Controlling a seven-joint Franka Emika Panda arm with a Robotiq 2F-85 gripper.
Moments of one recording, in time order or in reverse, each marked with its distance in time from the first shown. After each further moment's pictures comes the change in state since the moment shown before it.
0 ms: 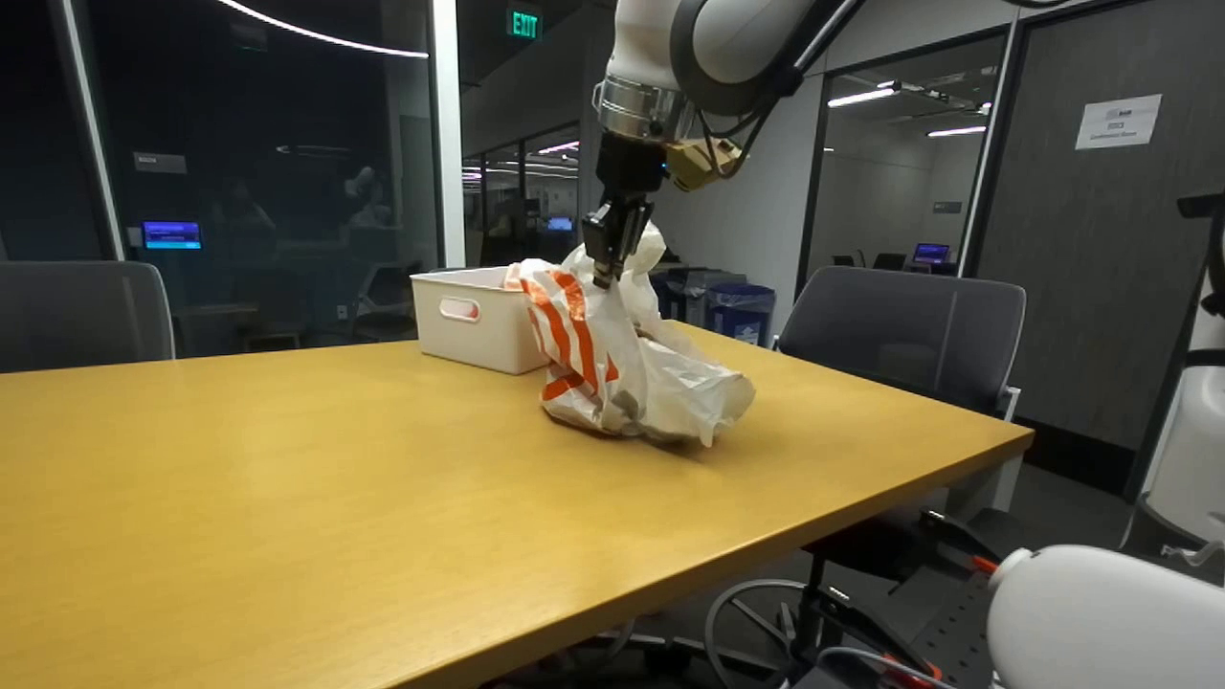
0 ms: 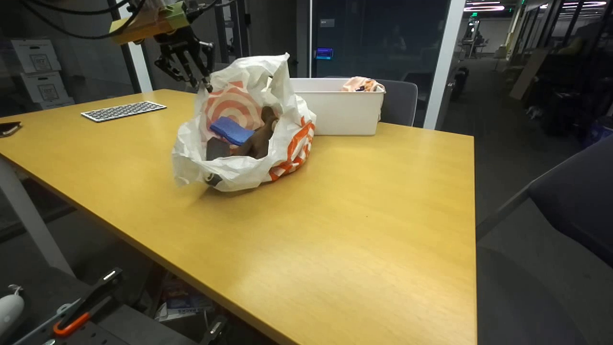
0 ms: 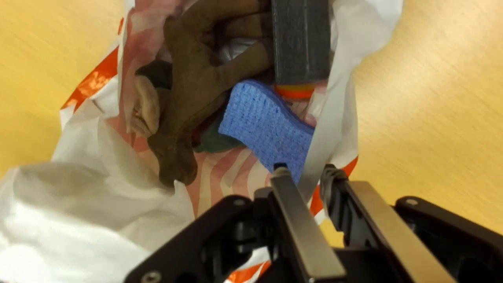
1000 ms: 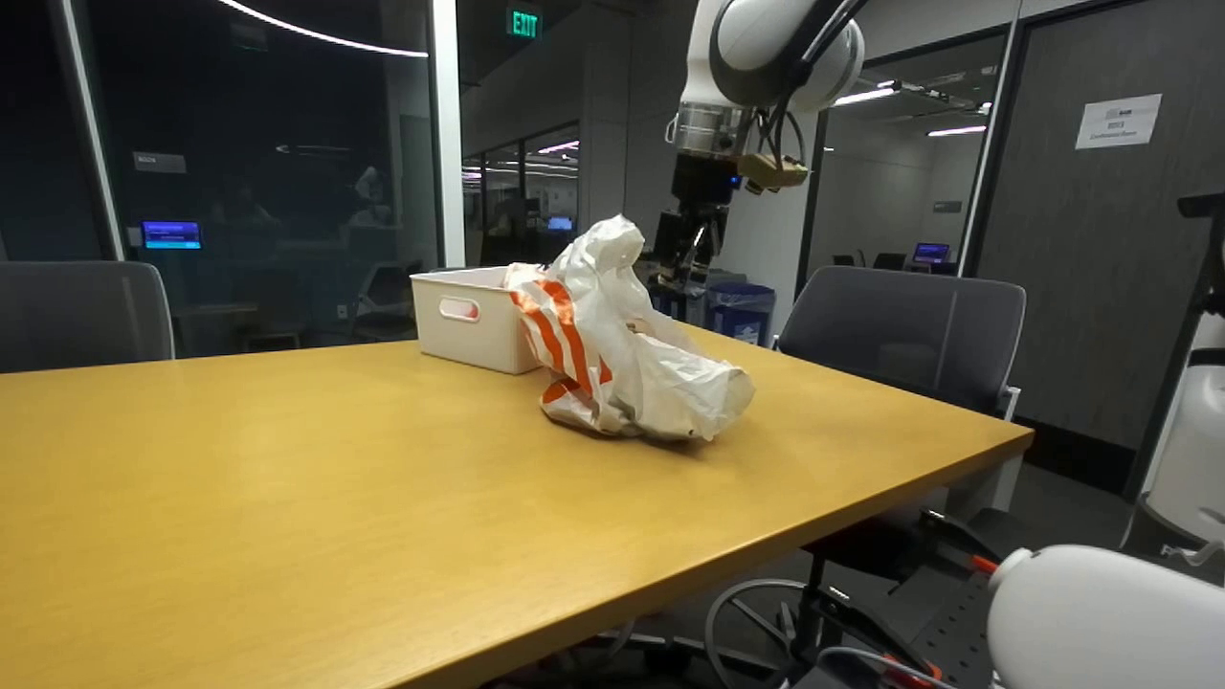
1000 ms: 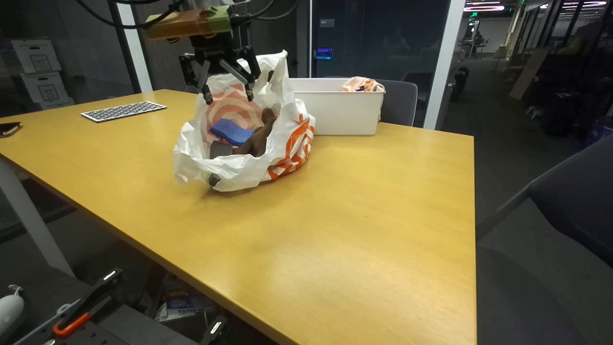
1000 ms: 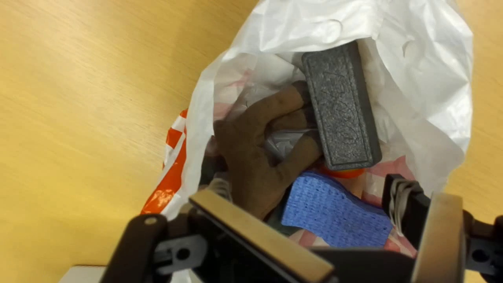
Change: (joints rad) arm -0.096 -0.068 -0.111 -0.066 0.241 -0.109 -0.274
